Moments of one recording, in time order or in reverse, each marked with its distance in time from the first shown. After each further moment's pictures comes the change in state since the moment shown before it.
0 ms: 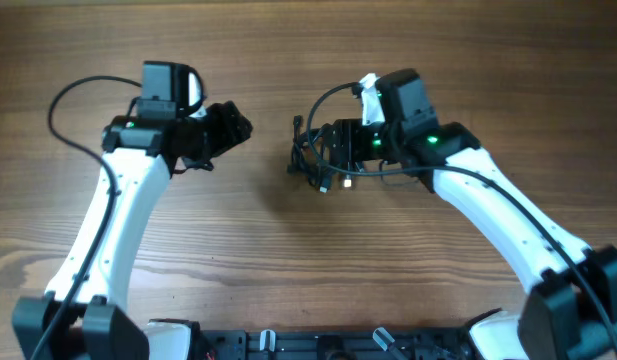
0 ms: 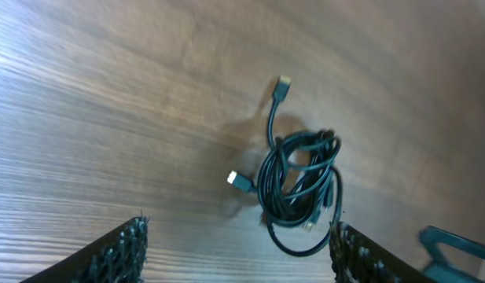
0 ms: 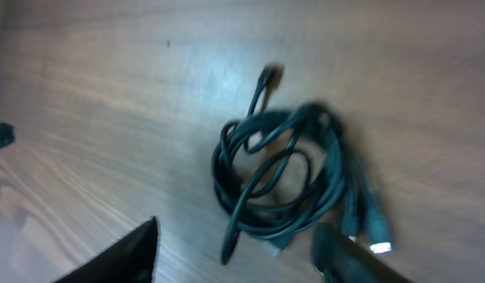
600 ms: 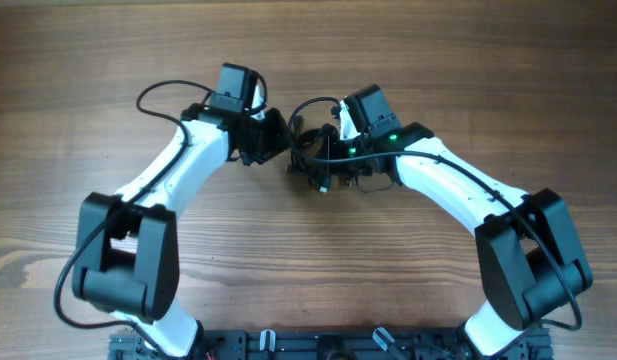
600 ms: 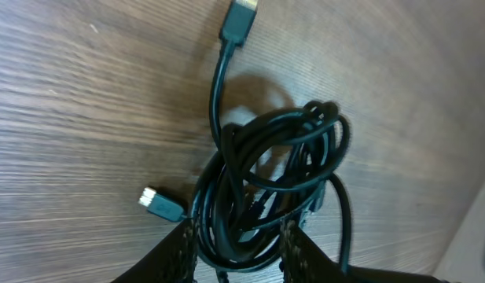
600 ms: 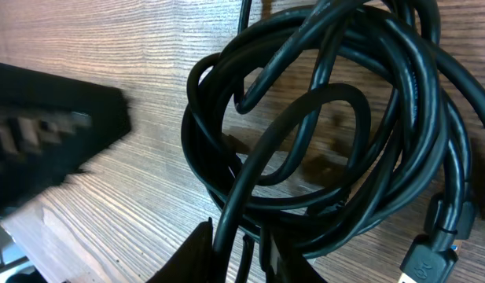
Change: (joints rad) left arm -0.174 0.313 0.000 0.244 0.122 -0.135; right arm 0.048 0.211 -0.008 0.072 -0.088 0.172
